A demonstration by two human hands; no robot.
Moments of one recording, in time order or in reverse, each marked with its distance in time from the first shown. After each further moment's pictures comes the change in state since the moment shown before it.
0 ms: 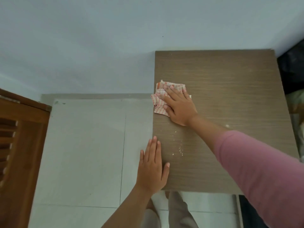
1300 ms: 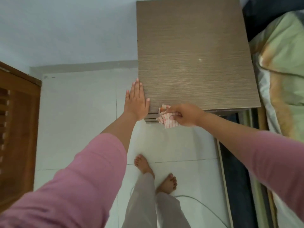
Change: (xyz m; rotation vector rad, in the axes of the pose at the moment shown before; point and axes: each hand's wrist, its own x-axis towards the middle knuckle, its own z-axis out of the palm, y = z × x) left_hand -0.033 -0.002 -0.001 0.103 -0.064 -0.015; right_hand -0.265 -0.093 -0.034 0.305 -0.455 0.171
